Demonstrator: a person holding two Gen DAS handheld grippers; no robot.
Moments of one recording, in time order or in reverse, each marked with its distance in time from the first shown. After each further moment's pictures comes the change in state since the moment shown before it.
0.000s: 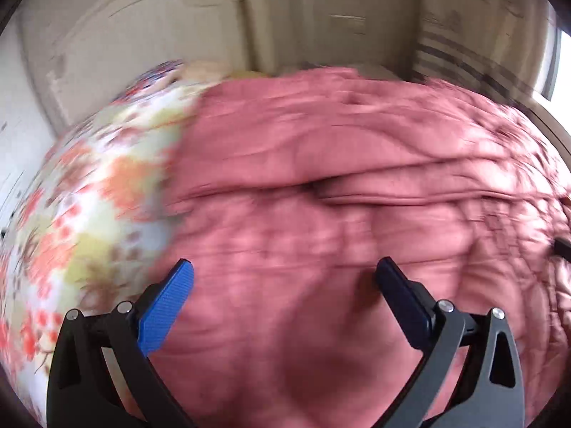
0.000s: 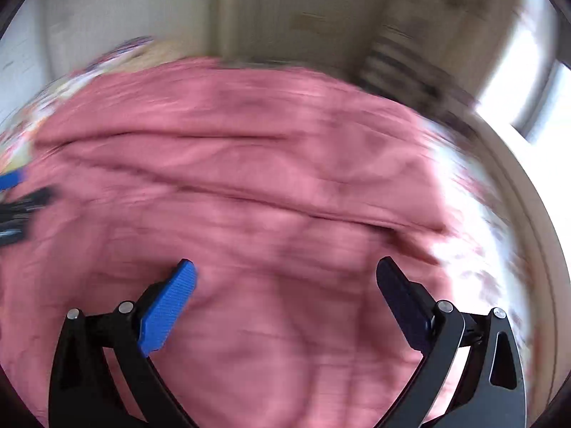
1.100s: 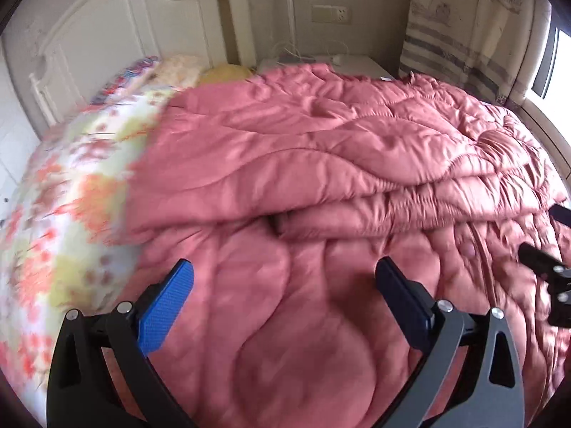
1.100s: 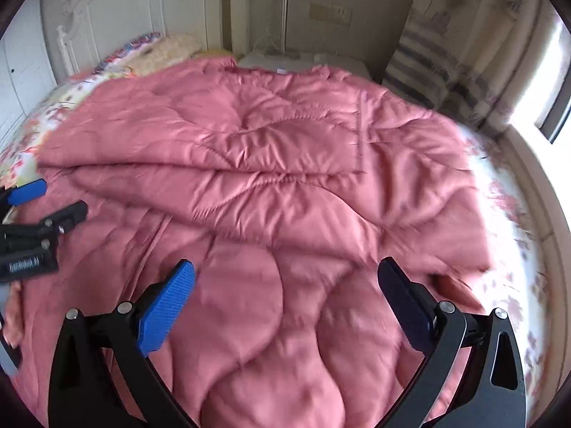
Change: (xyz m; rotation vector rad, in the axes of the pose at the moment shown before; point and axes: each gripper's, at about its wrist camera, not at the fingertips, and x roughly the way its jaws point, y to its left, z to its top) left arm 0.001 -0.027 0.027 0.041 0.016 -0.057; right arm 0.003 0.052 0.034 -0.062 0.011 0.116
